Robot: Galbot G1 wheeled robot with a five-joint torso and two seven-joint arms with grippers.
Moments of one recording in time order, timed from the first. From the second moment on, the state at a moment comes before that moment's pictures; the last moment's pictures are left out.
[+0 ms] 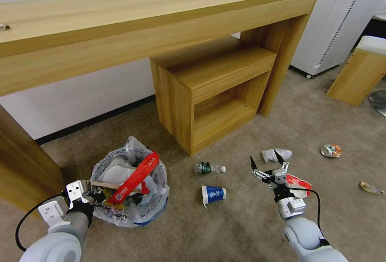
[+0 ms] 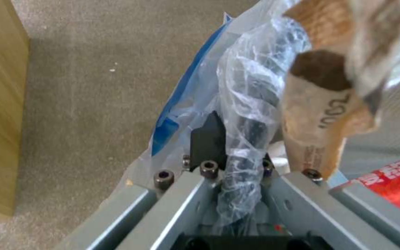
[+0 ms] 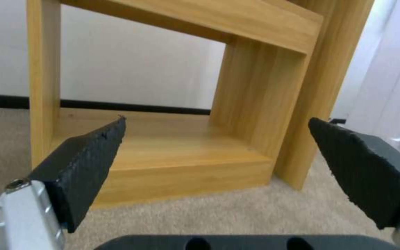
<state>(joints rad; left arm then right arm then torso) 1.62 -1.40 -0.79 -2.30 -0.69 0.67 -0.34 -1.28 1.10 0.36 1.50 0.22 0.53 0.04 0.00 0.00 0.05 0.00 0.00</state>
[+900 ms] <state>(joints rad) 1.63 -1.41 -0.78 -2.32 -0.74 0.71 -0.40 -1.26 0.99 0.30 1.50 0.28 0.50 -0.02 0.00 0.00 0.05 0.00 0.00</state>
